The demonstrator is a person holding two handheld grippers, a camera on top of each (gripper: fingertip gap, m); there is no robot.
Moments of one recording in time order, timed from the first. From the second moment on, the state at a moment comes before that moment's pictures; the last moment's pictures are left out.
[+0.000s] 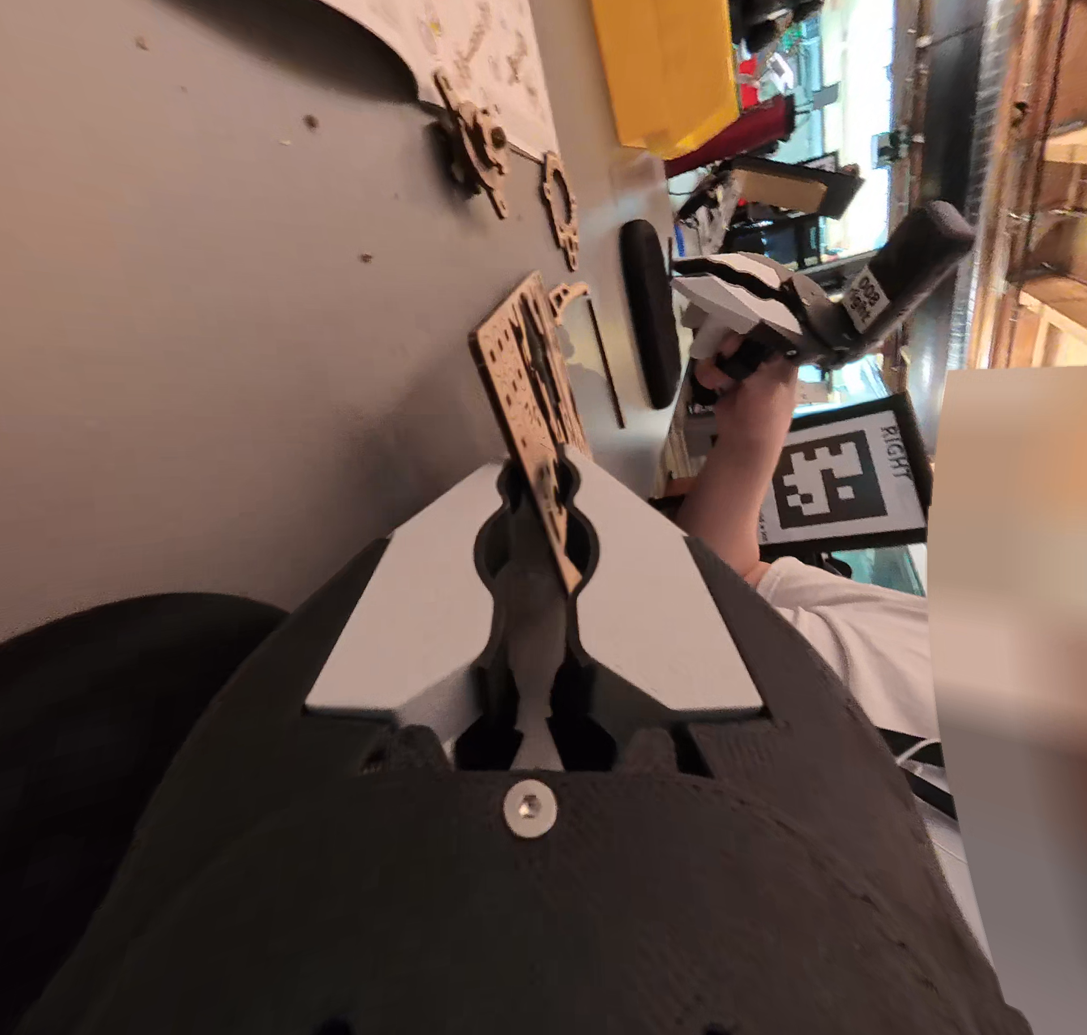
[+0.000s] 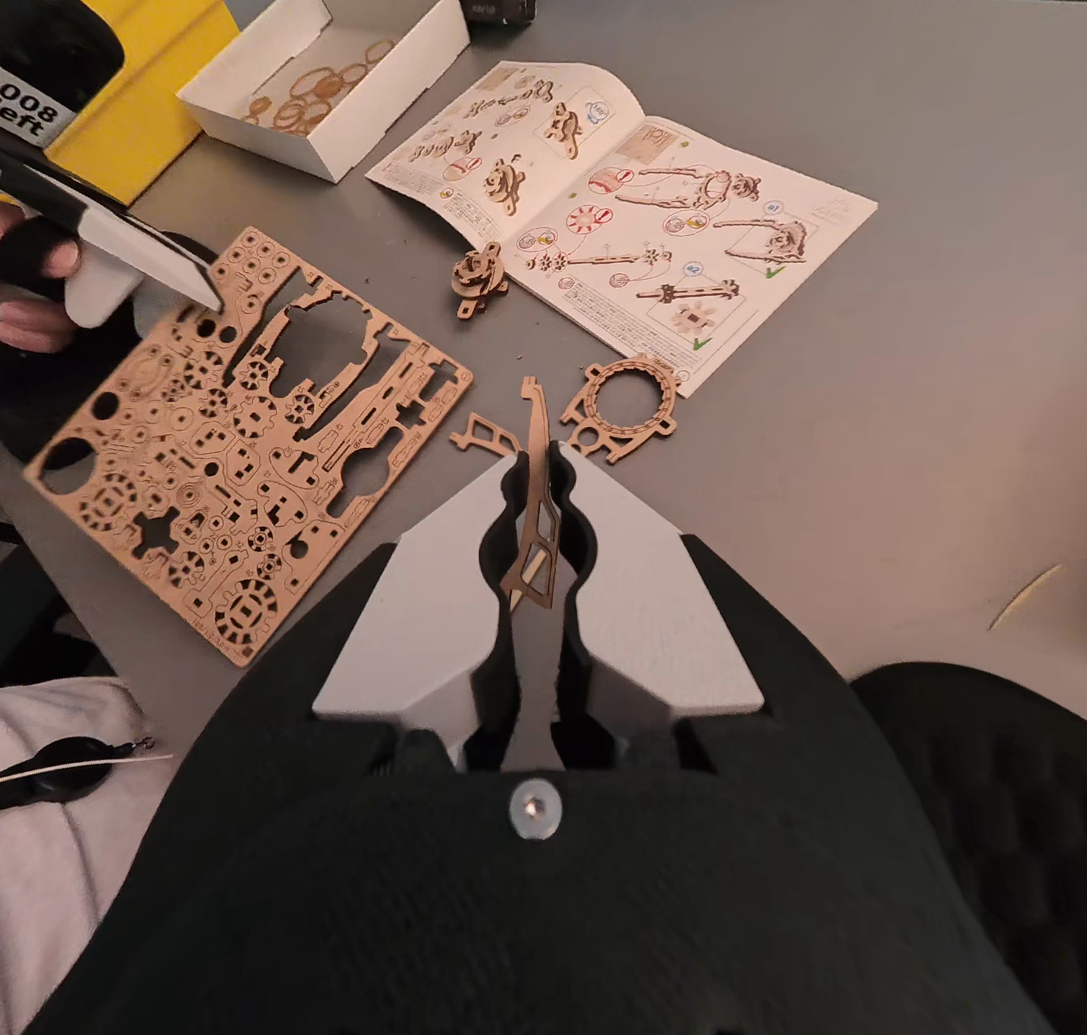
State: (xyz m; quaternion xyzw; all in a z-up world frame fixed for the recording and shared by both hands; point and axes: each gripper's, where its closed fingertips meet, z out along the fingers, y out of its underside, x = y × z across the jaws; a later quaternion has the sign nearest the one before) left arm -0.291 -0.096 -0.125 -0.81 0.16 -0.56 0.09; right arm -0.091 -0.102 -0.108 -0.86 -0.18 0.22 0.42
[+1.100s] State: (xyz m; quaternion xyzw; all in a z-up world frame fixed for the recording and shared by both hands) left arm -0.322 -0.077 -0.147 -0.92 0.37 -0.09 0.12; right arm -0.088 0.032 -0.012 -0.74 -0.31 0.32 0.50
